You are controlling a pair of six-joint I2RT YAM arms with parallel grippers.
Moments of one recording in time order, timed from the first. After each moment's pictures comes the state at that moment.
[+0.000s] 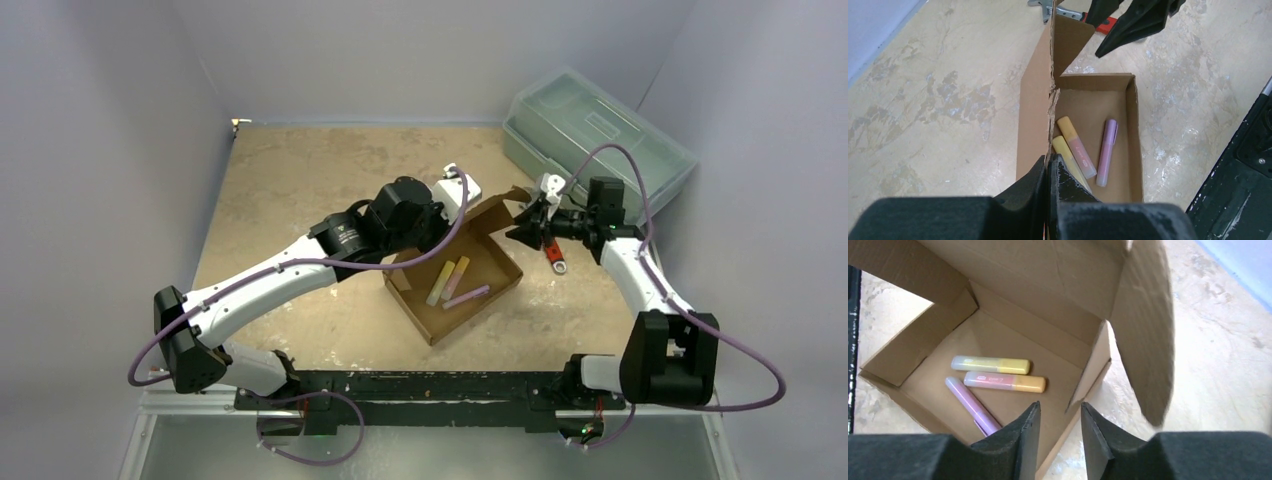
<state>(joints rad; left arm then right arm) -0.98 1.39 1.38 -0.48 -0.11 0.06 -0.02 1.30 0.83 -0.20 -1.10 -0.64</state>
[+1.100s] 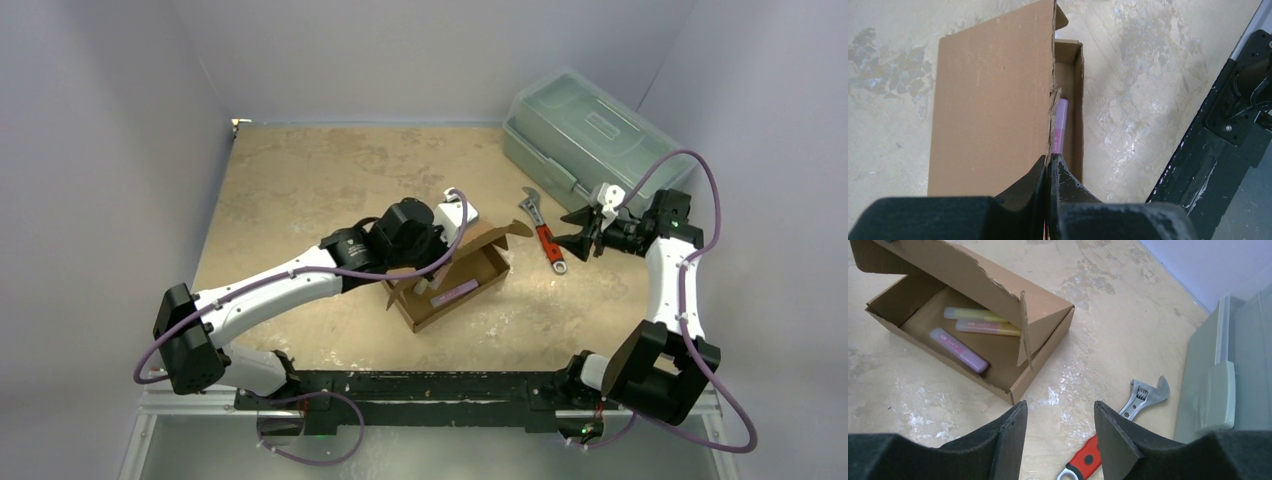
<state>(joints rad) -0.98 1.38 1.20 -0.41 0.02 -0.04 -0.43 1.24 1.00 -0.92 -1.26 -1.30</state>
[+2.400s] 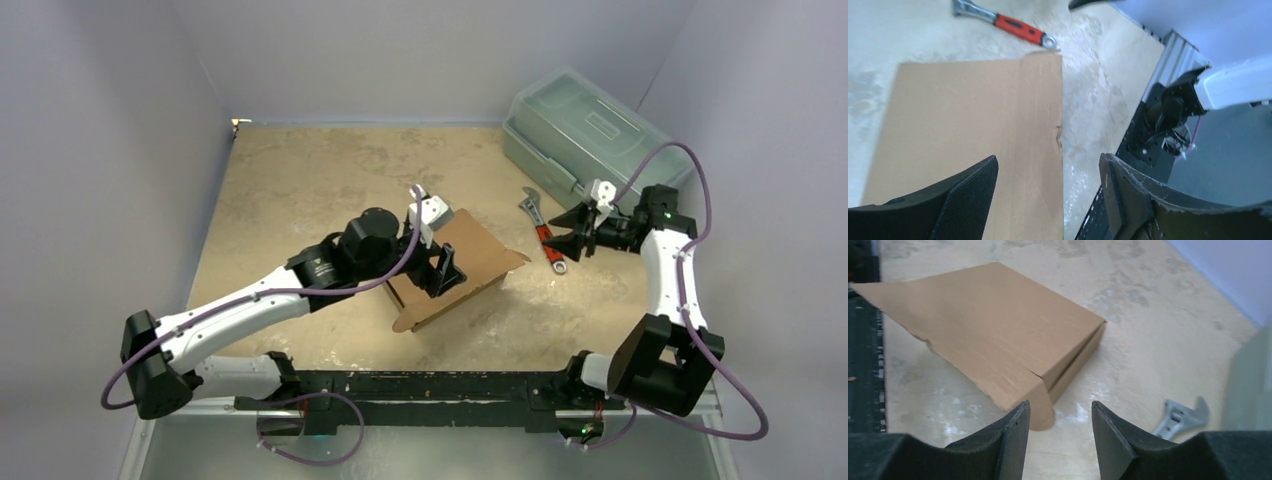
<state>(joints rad) -0.98 1.21 1.04 -0.23 0.17 -0.25 -0.38 1.28 1.04 -1.02 -1.29 -1.33</state>
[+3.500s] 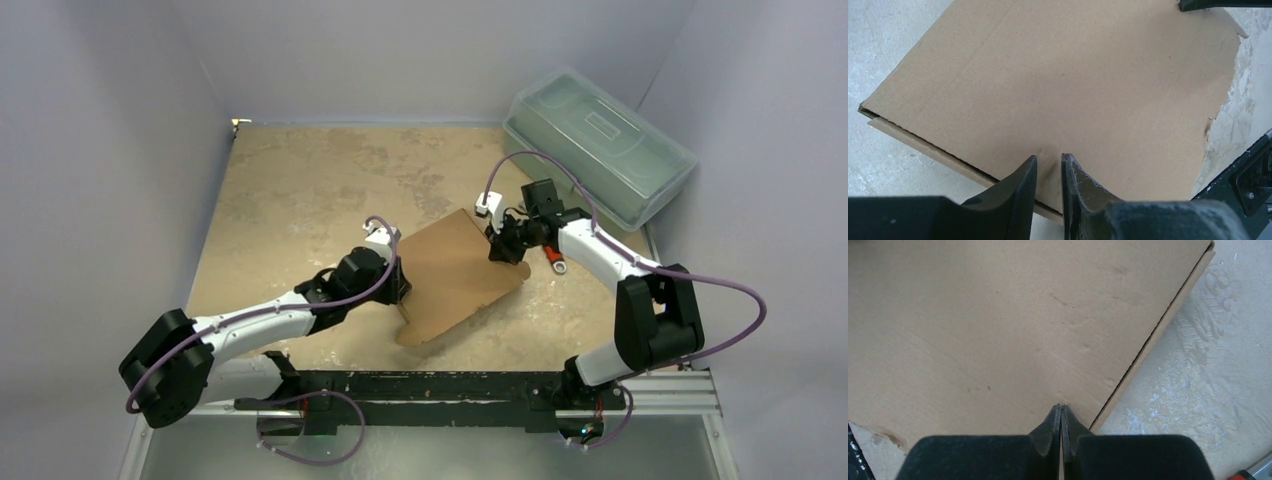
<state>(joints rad) -0.82 1.17 0.51 0.06 -0.08 -0.53 0.28 1.49 0.94 -0.50 -0.56 -0.63</state>
